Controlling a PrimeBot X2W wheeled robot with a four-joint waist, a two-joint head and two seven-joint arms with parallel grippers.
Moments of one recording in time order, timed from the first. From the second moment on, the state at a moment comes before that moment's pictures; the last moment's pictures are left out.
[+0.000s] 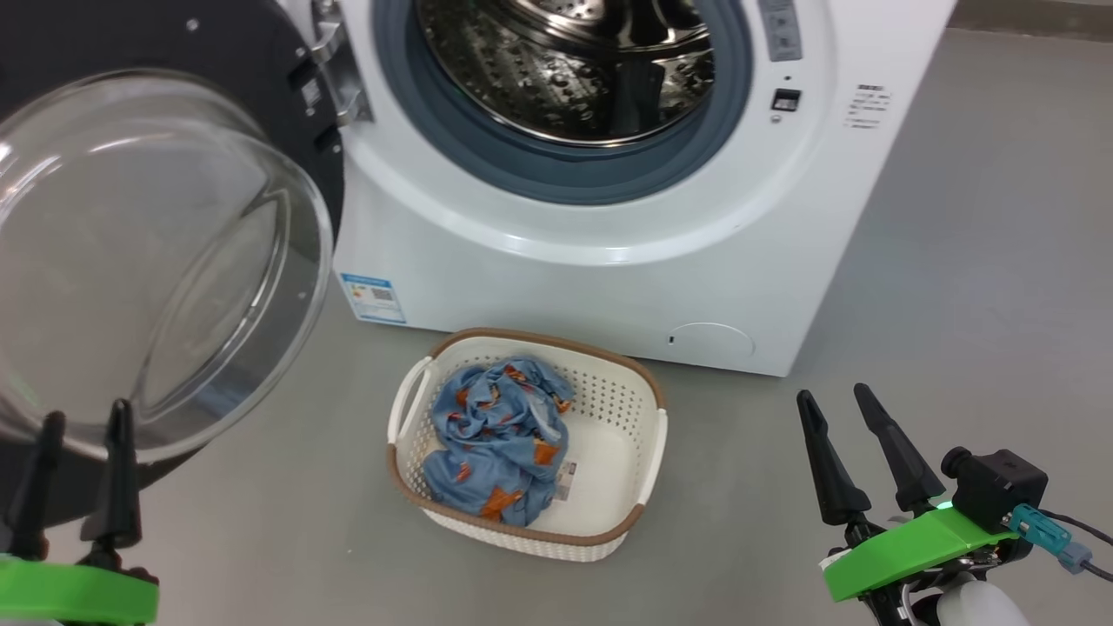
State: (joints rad) left arm -0.10 0.46 -0.17 0.15 -0.78 -0.03 -0.25; right arm -0.14 -0.11 0.08 0.23 0.41 0.13 -0.25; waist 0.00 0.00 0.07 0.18
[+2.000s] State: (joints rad) left arm 0.08 0.22 -0.03 0.09 -0.46 -0.09 -0.25; right arm -0.12 -0.16 0.09 0.19 0.40 0.13 -0.25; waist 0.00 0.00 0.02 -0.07
